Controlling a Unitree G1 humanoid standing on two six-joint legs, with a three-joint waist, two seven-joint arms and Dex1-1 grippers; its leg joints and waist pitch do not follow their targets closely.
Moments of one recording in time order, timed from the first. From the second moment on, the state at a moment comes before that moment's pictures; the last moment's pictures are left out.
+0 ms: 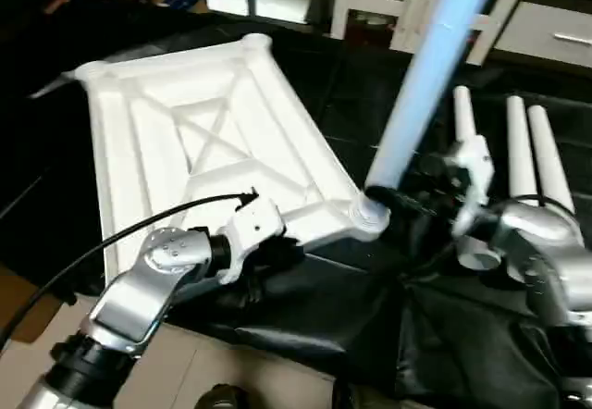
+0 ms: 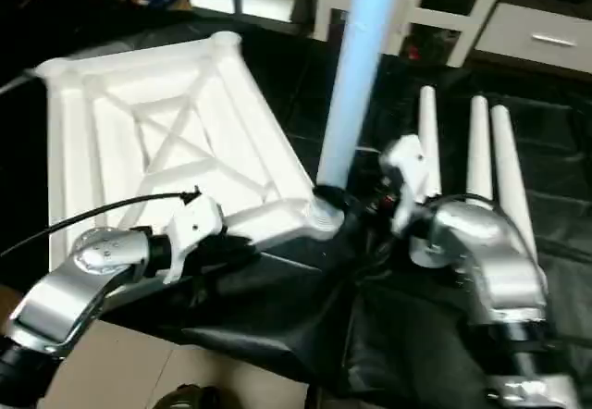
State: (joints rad) left arm -0.32 0.43 -0.33 -0.08 -0.08 0.47 -0.84; right arm -0.38 -0.44 -0.01 0.08 0.39 0.36 0.84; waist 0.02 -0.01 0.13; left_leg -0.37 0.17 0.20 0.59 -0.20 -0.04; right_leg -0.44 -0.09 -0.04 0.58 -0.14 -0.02
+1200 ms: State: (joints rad) left arm -0.31 0.50 -0.33 -0.08 -0.09 0.37 -0.95; right arm -0.32 -0.57 0.01 0.04 0.40 0.32 1.02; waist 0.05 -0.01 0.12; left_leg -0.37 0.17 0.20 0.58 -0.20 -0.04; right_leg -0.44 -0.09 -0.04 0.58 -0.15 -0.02
